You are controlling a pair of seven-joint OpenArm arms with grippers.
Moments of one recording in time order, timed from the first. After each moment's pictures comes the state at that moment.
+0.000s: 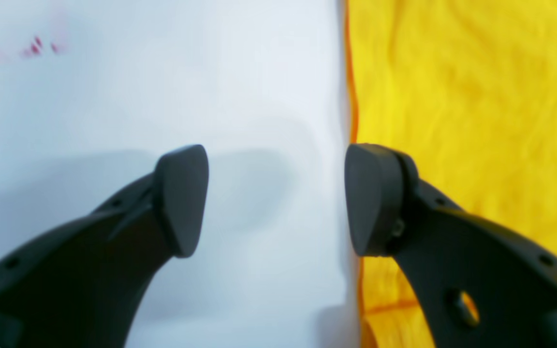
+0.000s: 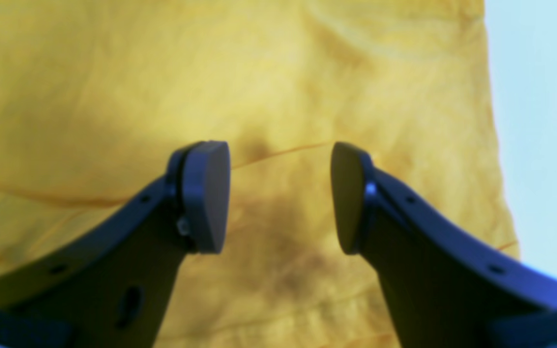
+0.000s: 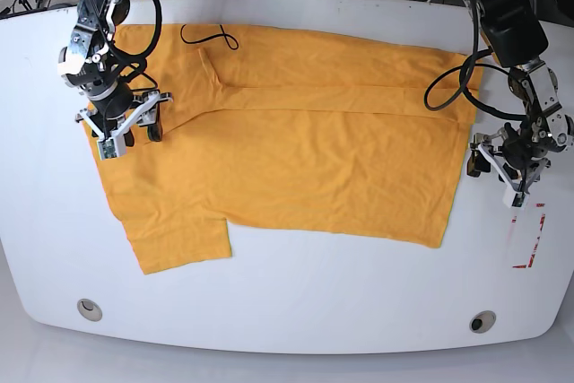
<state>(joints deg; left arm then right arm) -15.9 -18.0 -27.8 66.4 -5.8 -42.8 44.9 -7.6 10.9 23.0 95.4 15.8 31.0 -42.8</state>
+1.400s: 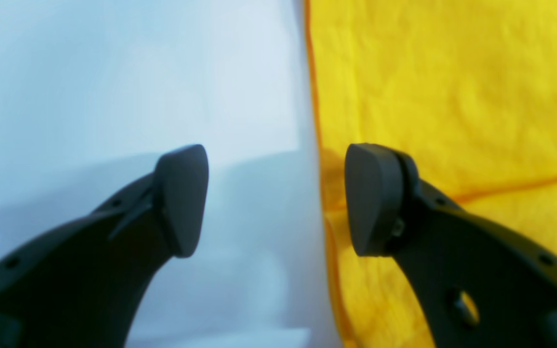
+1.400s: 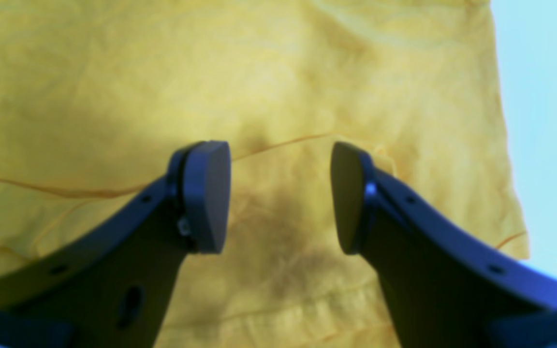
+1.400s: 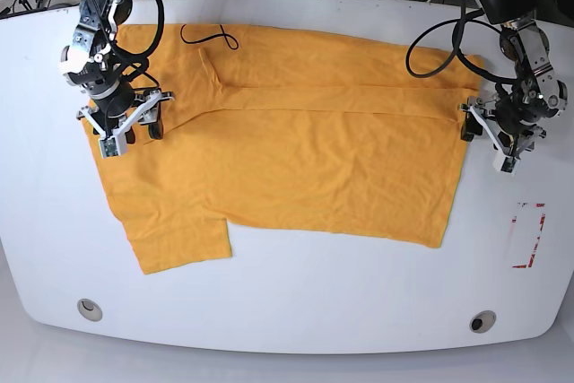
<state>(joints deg) -3.1 -15.9 -27.7 79.8 -7.4 -42.8 47.3 -8.1 10.2 23.2 96.0 15.6 31.1 -44.1</state>
